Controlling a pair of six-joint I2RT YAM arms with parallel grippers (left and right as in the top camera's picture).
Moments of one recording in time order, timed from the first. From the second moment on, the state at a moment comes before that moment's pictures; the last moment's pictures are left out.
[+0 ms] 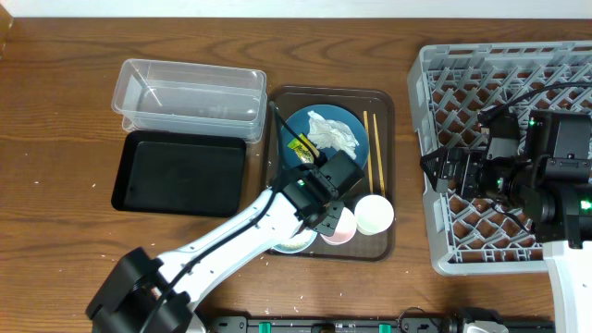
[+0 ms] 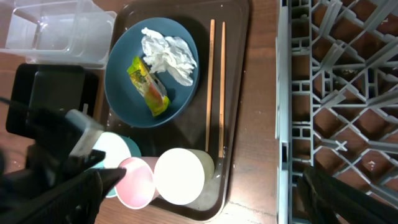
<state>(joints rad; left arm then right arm) -0.86 1.60 1.13 -0.87 -0.05 -0.46 -0.04 1.12 1.24 -1.11 -0.40 0.13</state>
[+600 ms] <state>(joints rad) -0.86 1.63 1.13 -0.84 -0.02 -0.47 -0.04 1.12 1.24 -1.12 -0.40 0.13</state>
